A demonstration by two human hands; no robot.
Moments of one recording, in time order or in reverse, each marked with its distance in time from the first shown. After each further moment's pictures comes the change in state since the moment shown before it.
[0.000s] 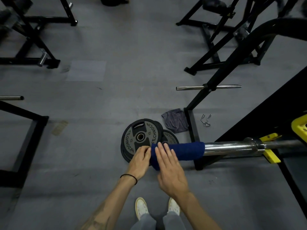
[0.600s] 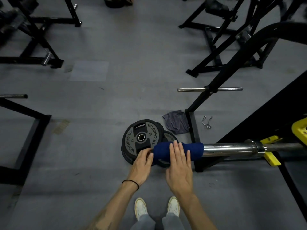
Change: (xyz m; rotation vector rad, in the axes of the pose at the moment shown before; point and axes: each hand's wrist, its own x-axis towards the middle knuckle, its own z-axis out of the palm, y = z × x) left_hand -0.018 -0.002 0.009 -0.025 0.044 0.066; right_hand 0.000 0.008 -0.001 -0.020 0.051 0.278
